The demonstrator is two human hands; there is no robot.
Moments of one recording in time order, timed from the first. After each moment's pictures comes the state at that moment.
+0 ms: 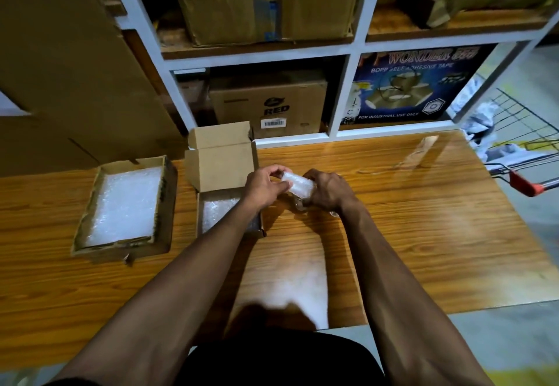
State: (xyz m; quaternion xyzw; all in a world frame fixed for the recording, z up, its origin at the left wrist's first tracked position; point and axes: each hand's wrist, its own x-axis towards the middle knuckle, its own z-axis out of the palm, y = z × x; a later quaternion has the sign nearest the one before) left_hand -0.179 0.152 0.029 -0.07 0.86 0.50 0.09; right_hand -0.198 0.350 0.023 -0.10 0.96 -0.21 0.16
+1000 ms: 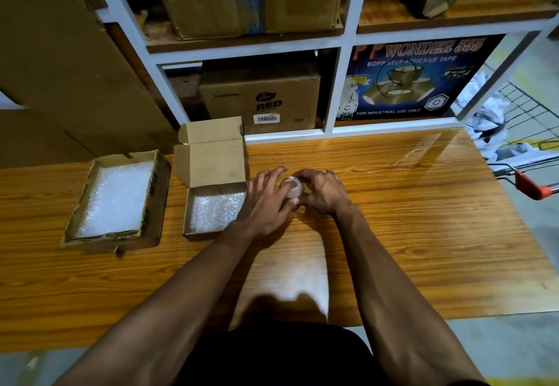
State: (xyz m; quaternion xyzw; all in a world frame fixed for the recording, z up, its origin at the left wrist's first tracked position) left_hand -0.148 0.180 -0.020 0.16 0.98 0.14 -0.03; right_hand -0.204 0.377 -0.005 -0.18 0.94 -0.27 0.10
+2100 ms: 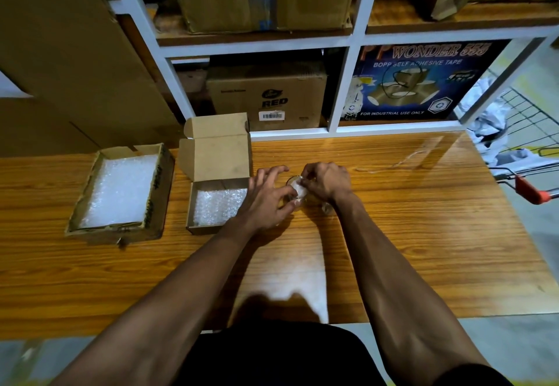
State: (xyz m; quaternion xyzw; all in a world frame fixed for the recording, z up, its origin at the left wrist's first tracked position) left_hand -0.143 0.170 -0.015 0.17 0.97 0.18 -0.03; right_hand -0.221 0.368 0.006 -0.13 0.97 -0.16 0.10
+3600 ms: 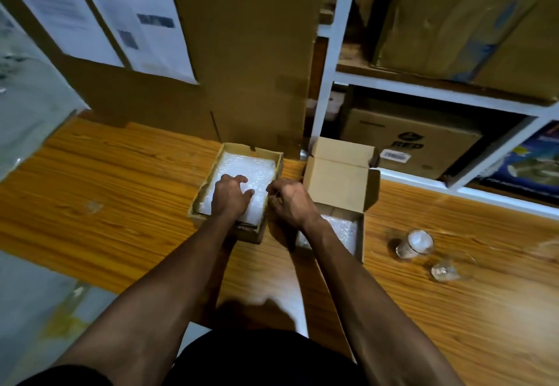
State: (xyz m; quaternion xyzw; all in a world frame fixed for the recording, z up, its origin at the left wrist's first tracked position) left_hand -0.110 -0.162 -0.023 -0.31 0.92 0.24 -0.03; right_hand -0.173 0.022 0.009 -0.40 0.86 -0.30 0.07
